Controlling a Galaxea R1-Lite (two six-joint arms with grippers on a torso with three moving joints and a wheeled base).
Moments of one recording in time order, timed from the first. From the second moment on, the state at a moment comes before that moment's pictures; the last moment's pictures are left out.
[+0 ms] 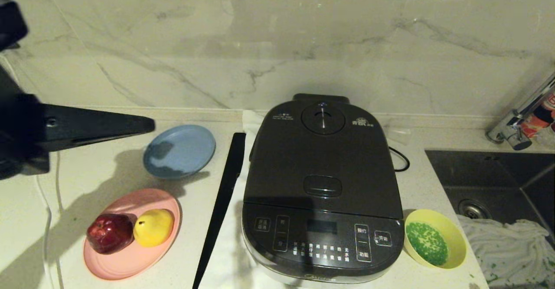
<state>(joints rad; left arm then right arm) -0.37 1.19 -1.22 0.35 -0.57 -0.47 0.00 0.00 0.00 0.00 0.00 0.02</state>
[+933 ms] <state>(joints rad) -0.86 1.65 -1.36 0.25 -0.13 -0.55 0.00 0.00 0.00 0.00 0.00 0.02</state>
